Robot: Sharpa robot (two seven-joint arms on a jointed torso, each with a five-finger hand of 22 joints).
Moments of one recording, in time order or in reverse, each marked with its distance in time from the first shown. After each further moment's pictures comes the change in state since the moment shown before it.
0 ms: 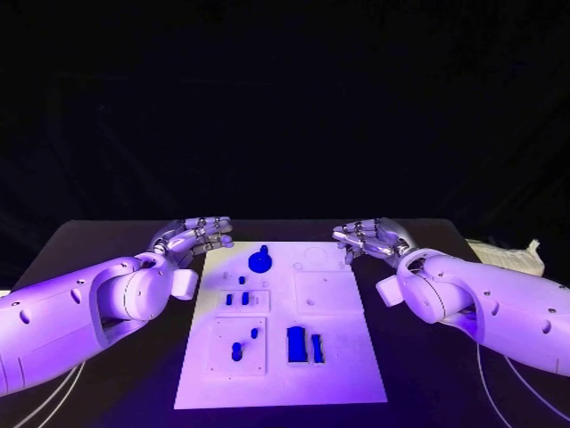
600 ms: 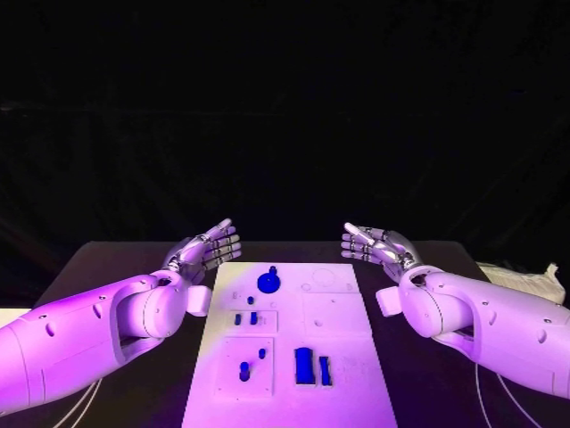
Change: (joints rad) left arm -0.020 0.023 0.002 0.001 0.028 -0.038 0.043; left_hand -0.415 0.101 -0.147 0.003 -0.052 -0.303 -0.063 -0.098 -0.053 -0.301 -0.035 -0.153 -0.050 -0.287 -0.016 -0.331 -0.172 -0.032 -0.292 -0.037 -0.218 -0.383; right arm 0.023 0.051 -0.031 -0.056 0.178 -0.005 0.116; right_hand -0.471 -0.025 0.059 -0.140 -0.084 -0.298 -0.055 -0.051 -0.151 -0.303 -0.009 -0.219 -0.454 -0.413 -0.012 -0.414 -0.361 -0.033 -0.289 -0.006 -0.399 -0.421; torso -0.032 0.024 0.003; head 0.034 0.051
